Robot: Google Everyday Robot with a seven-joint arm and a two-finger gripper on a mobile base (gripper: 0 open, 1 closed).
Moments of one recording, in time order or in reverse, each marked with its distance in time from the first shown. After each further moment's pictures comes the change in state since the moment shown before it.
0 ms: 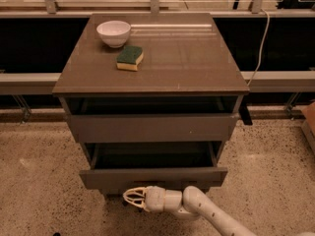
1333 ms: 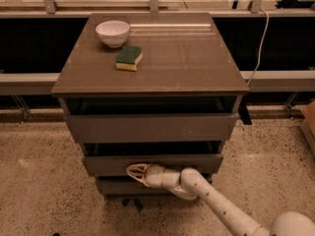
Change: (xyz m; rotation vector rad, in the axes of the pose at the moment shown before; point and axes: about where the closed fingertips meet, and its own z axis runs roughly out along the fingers) arm 0.024 -0.103 0.008 0.124 0.085 -0.010
